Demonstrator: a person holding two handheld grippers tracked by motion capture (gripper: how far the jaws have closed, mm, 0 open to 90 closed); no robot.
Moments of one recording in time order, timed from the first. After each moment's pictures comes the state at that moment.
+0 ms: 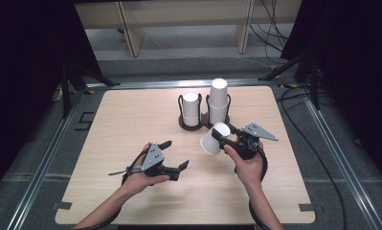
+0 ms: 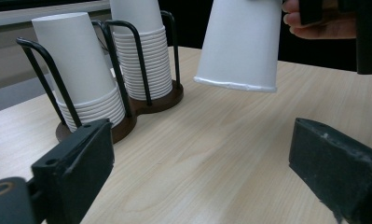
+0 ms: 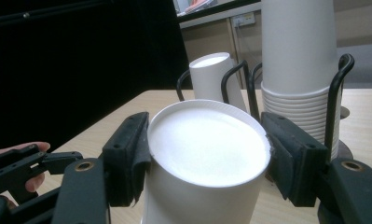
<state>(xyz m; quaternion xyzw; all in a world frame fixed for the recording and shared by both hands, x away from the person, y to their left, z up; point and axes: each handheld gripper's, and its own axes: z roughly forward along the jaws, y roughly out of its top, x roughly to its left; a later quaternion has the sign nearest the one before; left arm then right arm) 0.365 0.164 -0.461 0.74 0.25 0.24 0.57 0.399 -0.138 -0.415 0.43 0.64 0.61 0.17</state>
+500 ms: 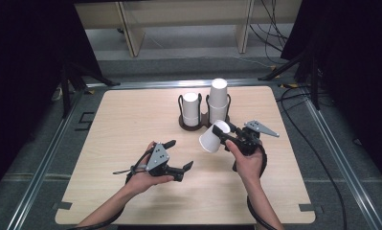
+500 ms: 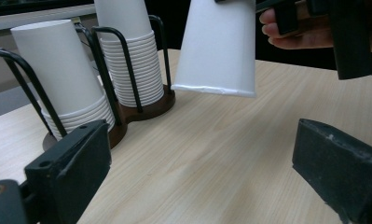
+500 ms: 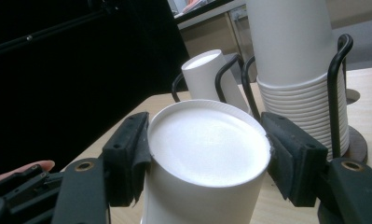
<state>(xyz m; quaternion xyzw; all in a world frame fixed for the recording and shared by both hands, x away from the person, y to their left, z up) 0.367 0.149 -0.460 0.74 0.24 0.24 0.58 0.414 -0.141 -0.420 0.46 0.62 0.63 0.13</state>
